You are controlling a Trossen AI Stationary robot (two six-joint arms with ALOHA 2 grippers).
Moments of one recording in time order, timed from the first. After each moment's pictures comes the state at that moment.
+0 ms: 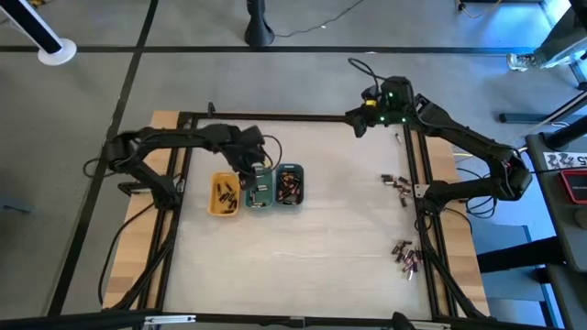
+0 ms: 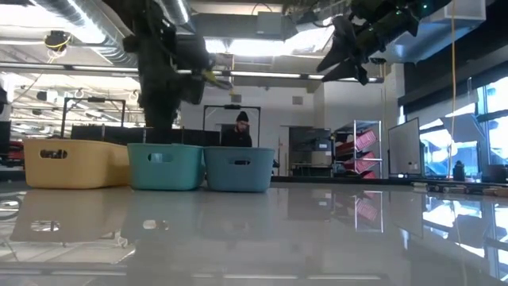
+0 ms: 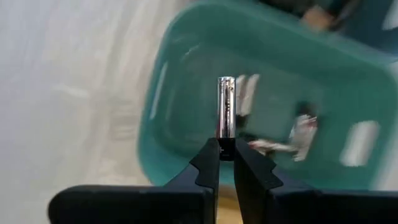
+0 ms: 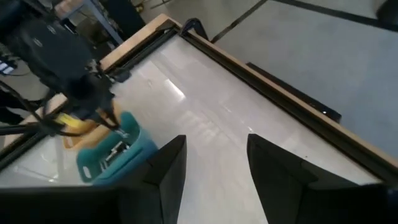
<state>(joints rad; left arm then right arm) 0.41 1.54 0.99 -0.79 0.18 0.01 -0.73 1.23 1.09 -0.39 -0.37 0.23</state>
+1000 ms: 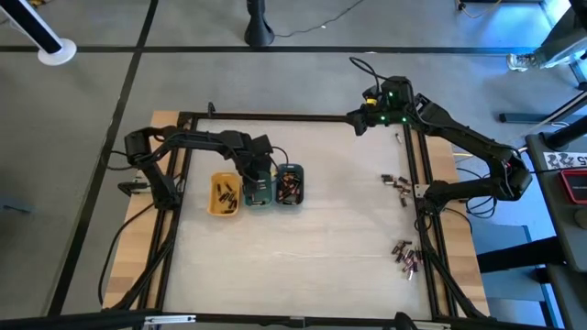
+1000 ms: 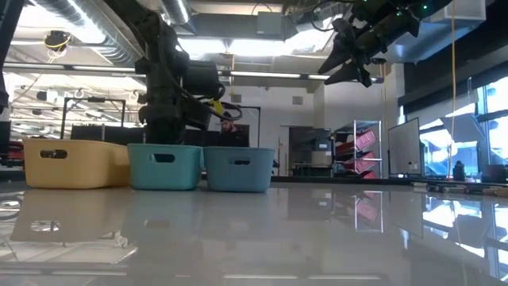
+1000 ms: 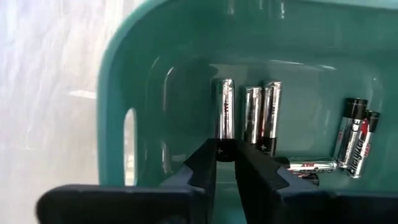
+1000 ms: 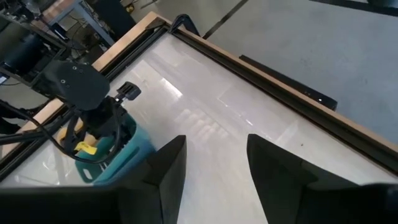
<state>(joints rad) 0.38 1.70 0.99 -0.70 0.13 0.17 -0.74 1.23 1.09 -0.42 -0.35 0.28</state>
